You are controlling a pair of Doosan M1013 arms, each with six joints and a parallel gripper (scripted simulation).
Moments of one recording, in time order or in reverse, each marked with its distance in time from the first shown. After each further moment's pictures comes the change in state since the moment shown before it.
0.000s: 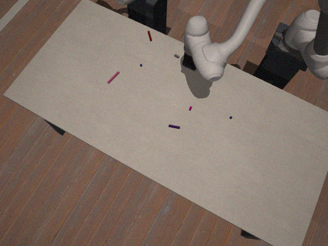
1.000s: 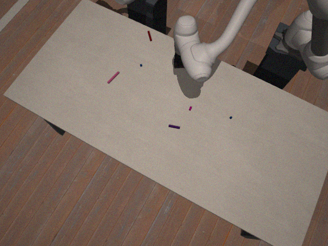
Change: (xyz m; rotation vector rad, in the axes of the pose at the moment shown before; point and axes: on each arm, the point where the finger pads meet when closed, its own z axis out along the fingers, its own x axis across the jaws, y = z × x) left arm -0.055 0.023 0.002 0.003 0.003 -0.531; right arm 0.000 0.000 0.000 0.000 0.000 0.000
